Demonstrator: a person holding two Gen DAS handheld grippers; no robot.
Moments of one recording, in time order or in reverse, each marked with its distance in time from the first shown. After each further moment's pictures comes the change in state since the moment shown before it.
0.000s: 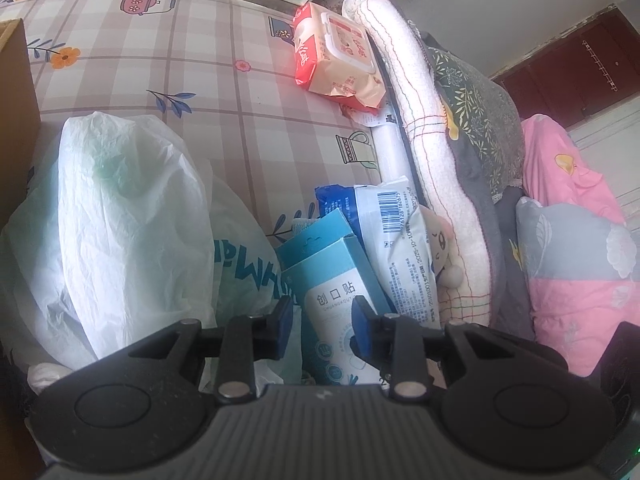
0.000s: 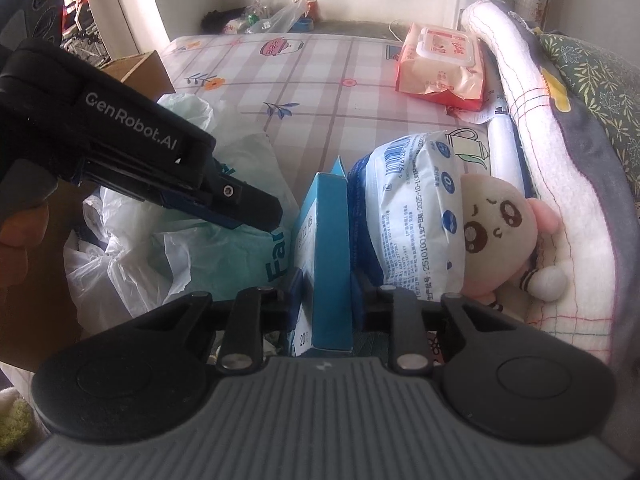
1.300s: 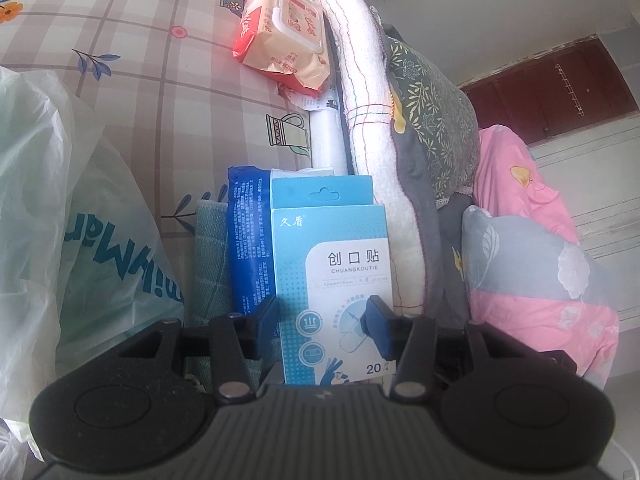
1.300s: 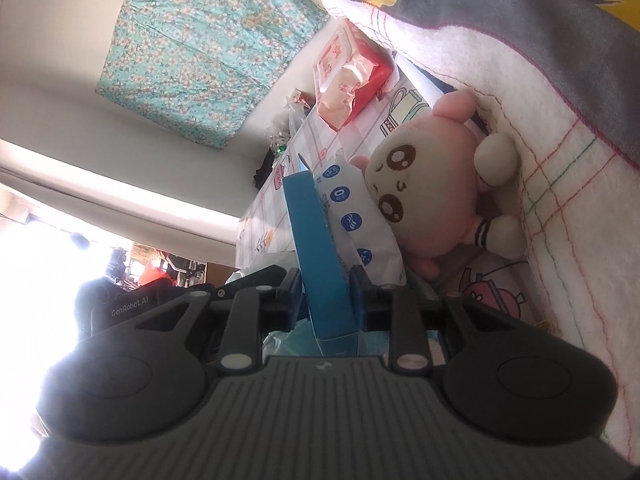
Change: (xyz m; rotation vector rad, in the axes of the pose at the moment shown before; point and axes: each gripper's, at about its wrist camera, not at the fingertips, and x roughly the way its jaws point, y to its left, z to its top) left arm 0.034 -0.032 -0.002 -0.085 0.022 -0.185; right arm 0.007 -0.150 -0.070 0.856 -0.212 0.535
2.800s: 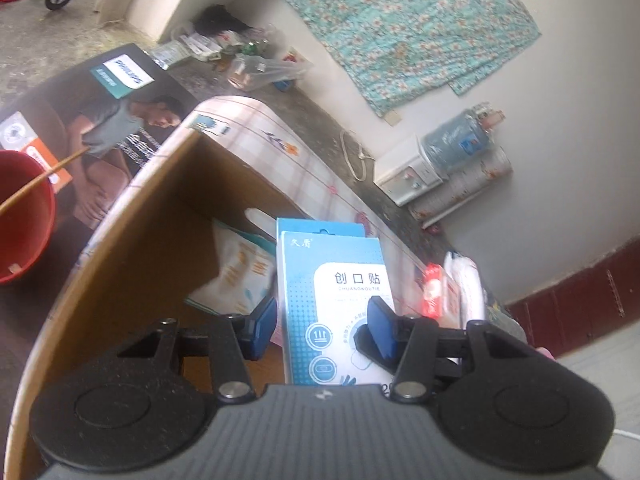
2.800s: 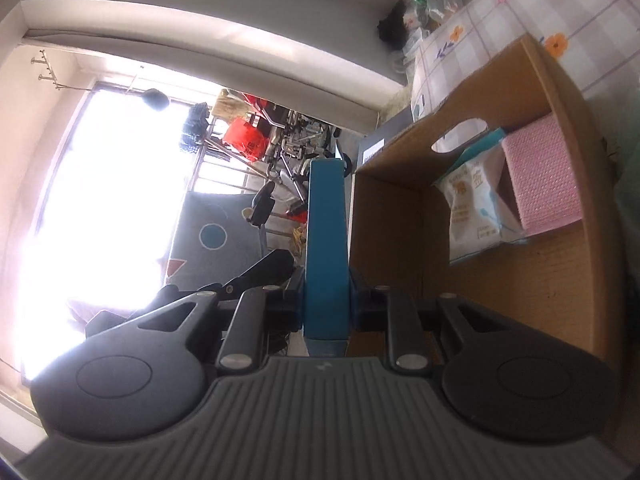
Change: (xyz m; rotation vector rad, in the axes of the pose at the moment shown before) left arm -0.366 0.192 -0.034 -0.296 -0.586 0.217; right arm 0.238 0.315 -0.180 -0.121 0.432 0.241
